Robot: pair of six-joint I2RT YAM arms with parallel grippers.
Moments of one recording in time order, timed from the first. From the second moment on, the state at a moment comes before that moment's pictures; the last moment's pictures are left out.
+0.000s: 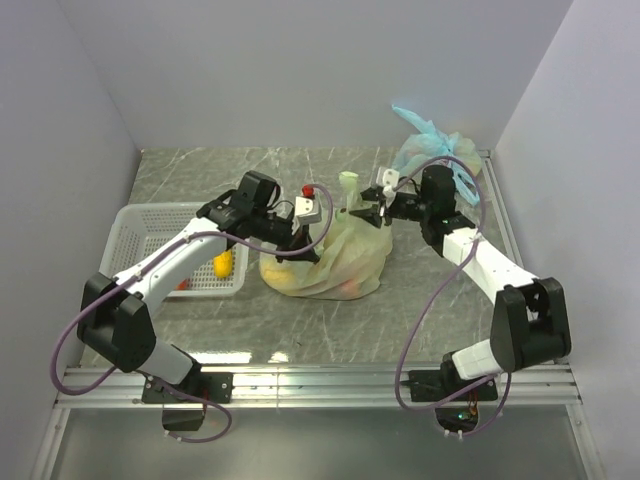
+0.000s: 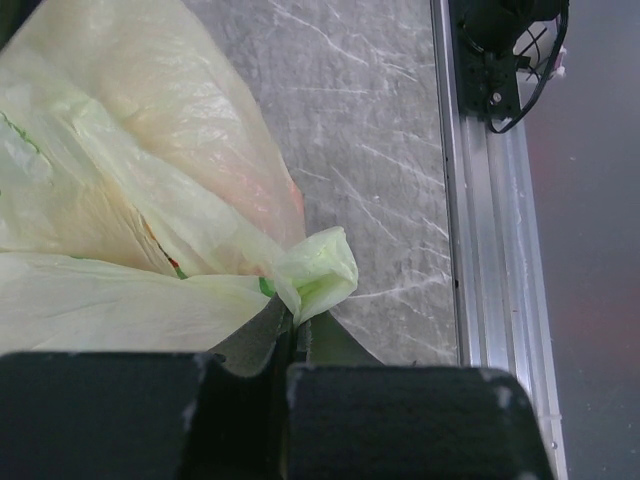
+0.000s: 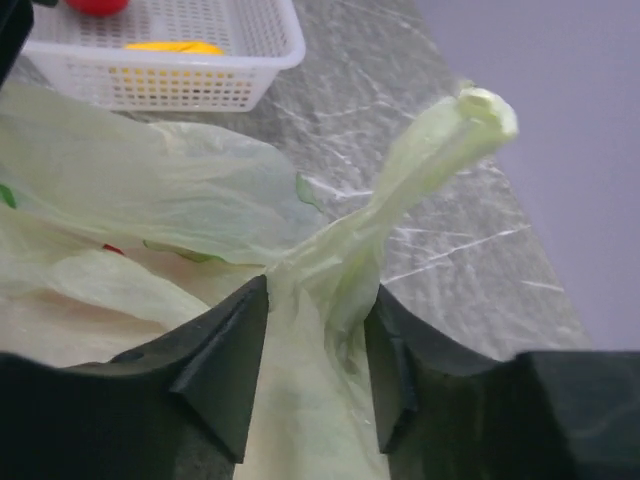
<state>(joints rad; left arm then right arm) -0.55 1.48 1.22 -0.56 0.93 0.51 0.24 1.42 0.95 0.22 -0.98 -0.56</state>
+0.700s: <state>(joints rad) -0.55 1.57 1.41 -0.30 0.98 0.33 0.37 1.43 1.07 -0.22 -1.08 -0.60</state>
